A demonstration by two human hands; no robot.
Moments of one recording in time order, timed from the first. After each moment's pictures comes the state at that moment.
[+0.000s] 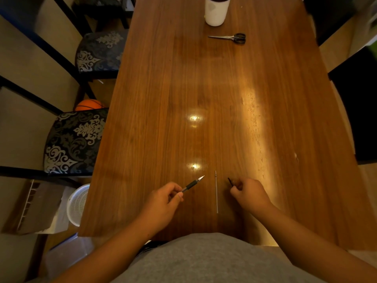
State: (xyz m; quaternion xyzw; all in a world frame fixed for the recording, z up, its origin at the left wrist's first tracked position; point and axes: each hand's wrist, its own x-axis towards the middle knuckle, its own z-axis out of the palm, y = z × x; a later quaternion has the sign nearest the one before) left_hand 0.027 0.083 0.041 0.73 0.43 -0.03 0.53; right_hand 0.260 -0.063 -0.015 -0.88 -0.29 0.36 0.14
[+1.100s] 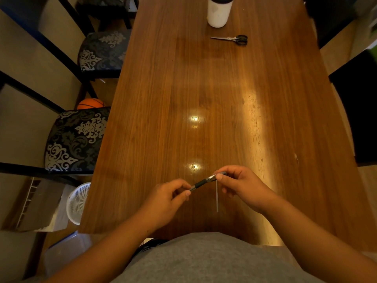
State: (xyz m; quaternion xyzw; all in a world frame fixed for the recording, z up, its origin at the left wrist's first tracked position) left_hand 0.031 0.087 0.055 0.77 0.36 -0.02 0.53; right_hand 0.243 -0.030 0.077 -0.66 -0.26 0.56 0.42
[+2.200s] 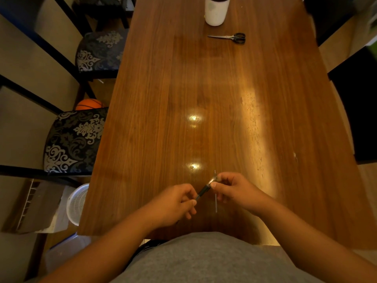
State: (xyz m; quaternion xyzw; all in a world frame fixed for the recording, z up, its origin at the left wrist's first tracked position) left_hand 0.052 0.085 0.057 0.71 0.33 -0.17 0.60; right_hand 0.240 -0.034 0.054 -0.69 -0.26 0.58 0.35
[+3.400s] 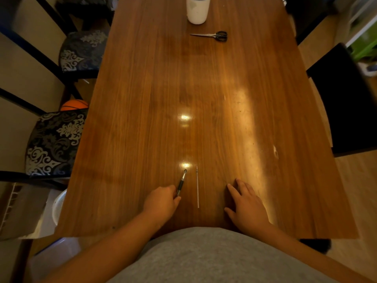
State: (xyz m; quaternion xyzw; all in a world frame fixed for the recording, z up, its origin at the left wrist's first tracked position) left_hand 0.072 0.050 -0.018 0.85 0.41 -0.17 0.29; right_hand 0.257 -0.140 -0.023 -0.87 -0.41 0.28 -0.02
